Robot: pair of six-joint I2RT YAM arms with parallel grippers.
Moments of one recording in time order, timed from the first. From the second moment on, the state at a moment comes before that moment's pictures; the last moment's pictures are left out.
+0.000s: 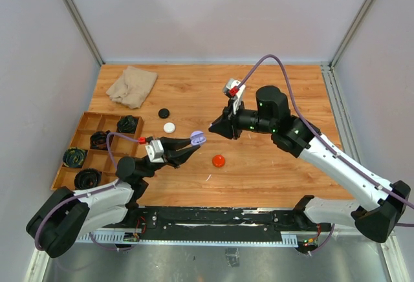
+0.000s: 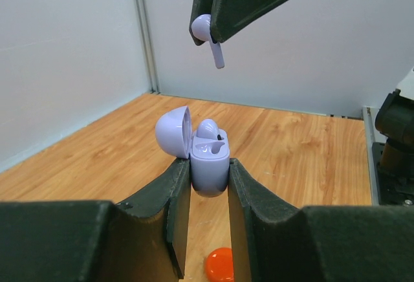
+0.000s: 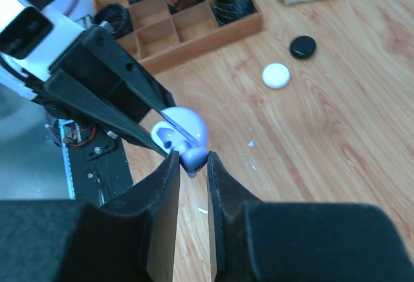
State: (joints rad) left arm -0.61 1.00 0.07 1.37 0.49 -0.13; right arm 0.78 1.17 1.19 -0.35 -0.43 0.06
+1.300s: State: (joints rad) left arm -0.61 1.04 0.10 1.51 0.51 -0.28; right arm 0.88 1.23 1.11 -0.13 -0.51 0.05
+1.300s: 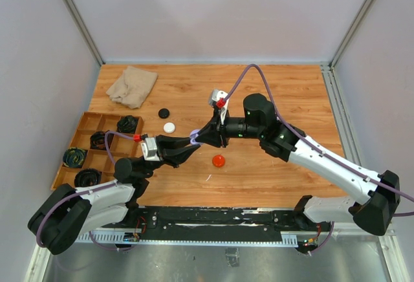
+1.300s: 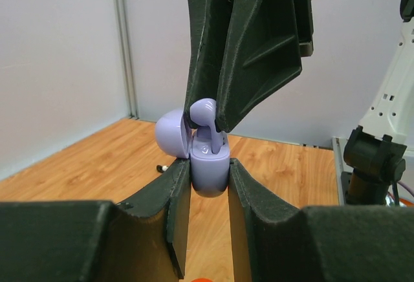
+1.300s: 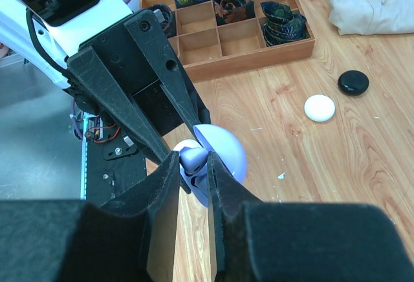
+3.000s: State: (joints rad) left arm -0.61 1.20 0.15 1.53 0.66 -0.35; right arm 0.81 1.24 1.10 -0.33 -0.64 -0.25
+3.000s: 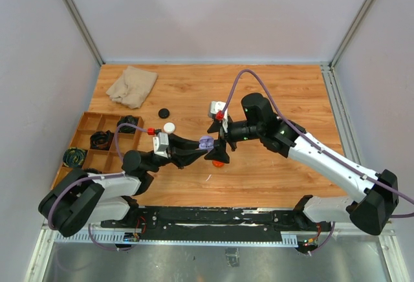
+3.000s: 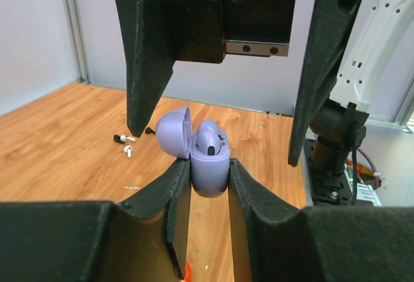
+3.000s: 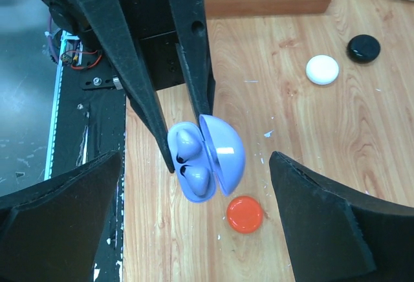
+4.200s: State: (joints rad) left arm -0.60 1.25 0.18 1.33 0.54 -0.38; right arm 0.80 1.19 1.10 -0.44 -0.68 -0.31
